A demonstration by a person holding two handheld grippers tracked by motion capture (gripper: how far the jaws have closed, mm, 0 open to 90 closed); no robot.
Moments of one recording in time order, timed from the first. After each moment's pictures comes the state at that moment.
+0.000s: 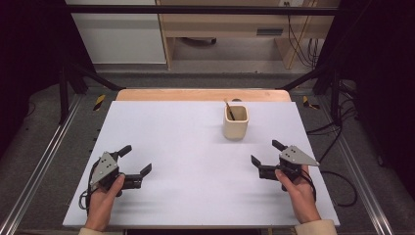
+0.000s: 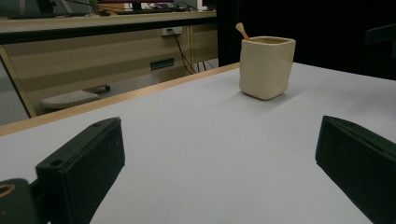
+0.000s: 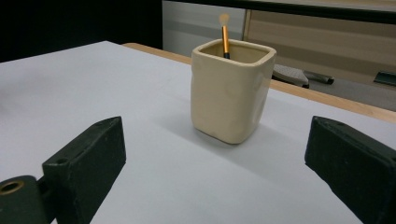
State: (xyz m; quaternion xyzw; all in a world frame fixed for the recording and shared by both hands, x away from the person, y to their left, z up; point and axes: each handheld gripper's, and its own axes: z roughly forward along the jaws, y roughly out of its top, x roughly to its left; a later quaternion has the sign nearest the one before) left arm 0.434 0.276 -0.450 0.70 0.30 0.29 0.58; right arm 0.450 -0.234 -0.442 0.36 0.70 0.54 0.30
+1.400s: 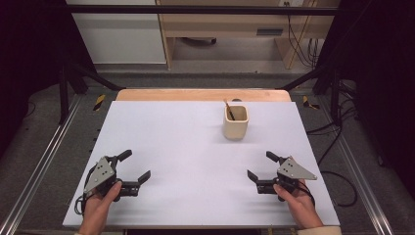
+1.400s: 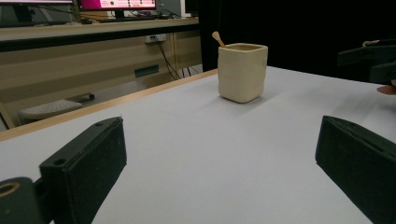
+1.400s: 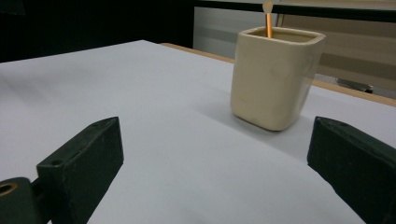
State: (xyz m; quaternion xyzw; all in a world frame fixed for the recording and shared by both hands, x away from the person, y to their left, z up) left arm 0.413 0.279 -0.445 0.70 0.27 0.27 0.60; right arm 0.429 -0.230 -0.470 0.31 0.71 0.57 0.27
